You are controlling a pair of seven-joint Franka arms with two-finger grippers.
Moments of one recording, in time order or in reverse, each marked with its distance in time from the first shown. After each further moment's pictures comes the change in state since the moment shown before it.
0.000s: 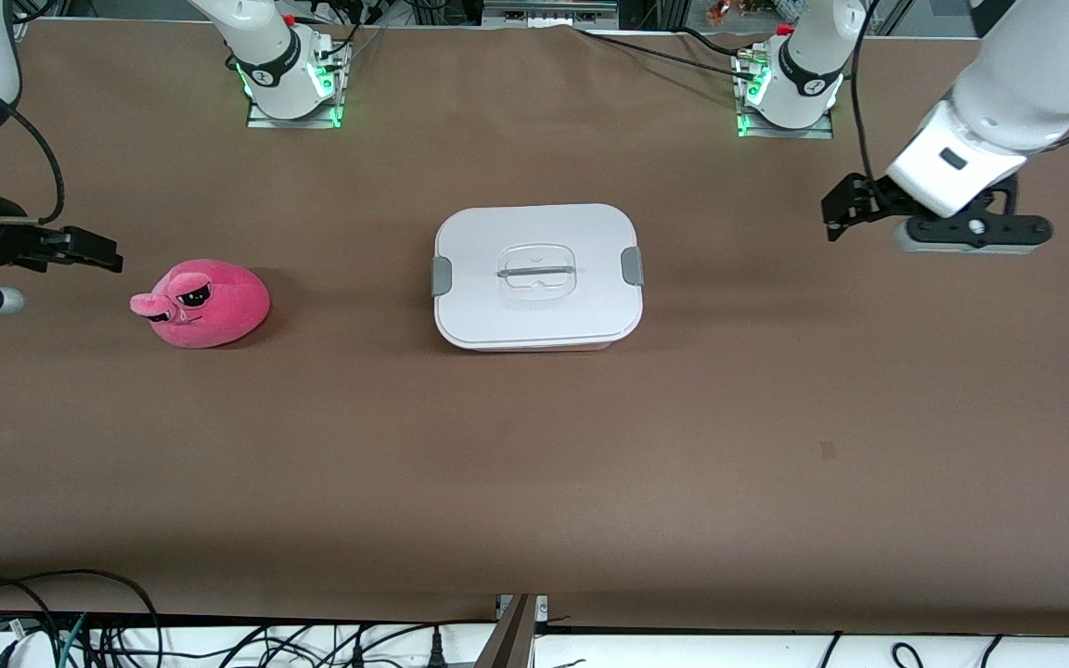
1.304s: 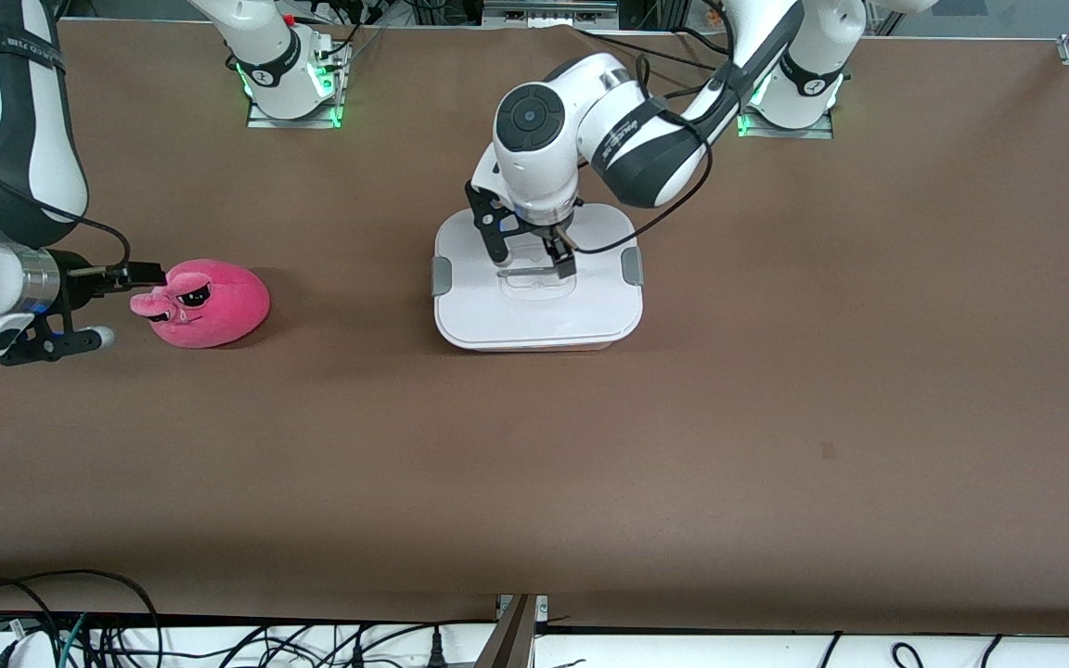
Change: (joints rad) left arm -0.557 0.538 -0.051 0.200 0.102 0.252 0.592; right arm -0.013 0.127 -0.020 -0.094 -0.018 0.002 -0.235
